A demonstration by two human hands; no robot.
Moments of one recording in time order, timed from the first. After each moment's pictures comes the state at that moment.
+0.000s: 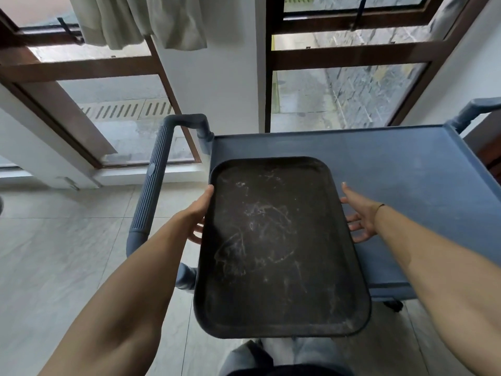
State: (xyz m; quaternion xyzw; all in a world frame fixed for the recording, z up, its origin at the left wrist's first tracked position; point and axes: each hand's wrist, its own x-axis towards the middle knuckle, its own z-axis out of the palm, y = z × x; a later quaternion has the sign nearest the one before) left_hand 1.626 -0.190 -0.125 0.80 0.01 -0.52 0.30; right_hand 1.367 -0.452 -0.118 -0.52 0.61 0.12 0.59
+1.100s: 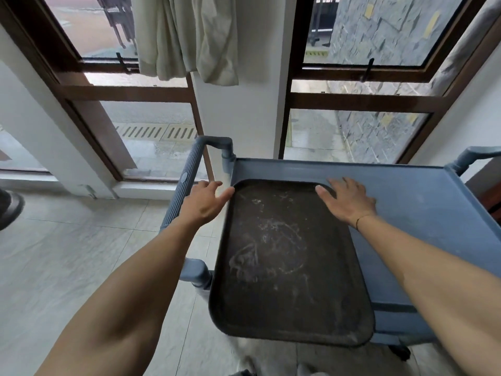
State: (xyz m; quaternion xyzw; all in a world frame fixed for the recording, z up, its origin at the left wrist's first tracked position) left_hand 1.626 -0.155 -0.075 0.92 -0.31 -0.12 0.22; right_hand 1.411 -0.421 -0.070 -0.90 0.41 0.02 0.15
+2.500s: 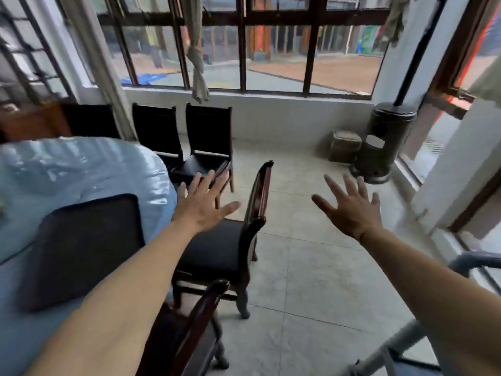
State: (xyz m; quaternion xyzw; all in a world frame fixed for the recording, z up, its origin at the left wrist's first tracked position) left_hand 1.044 0.256 0.015 0.90 0.41 0.11 0.03; right_hand 1.317 0.043 0.036 -0.89 -0.45 -0.03 0.10
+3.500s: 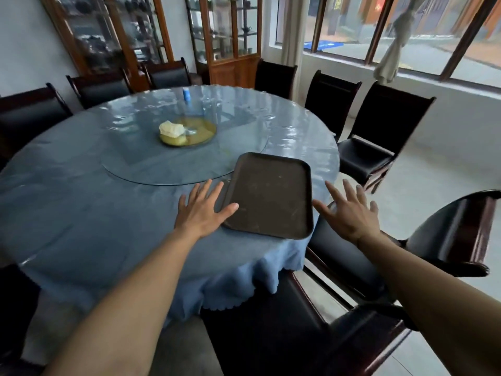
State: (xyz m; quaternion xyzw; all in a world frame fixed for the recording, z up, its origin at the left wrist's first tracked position) left_hand 0.575 0.300 -0.048 0.69 0.72 0.09 0.09; right_hand 0.925 0.310 -0.034 -0.71 -0.70 0.04 0.09
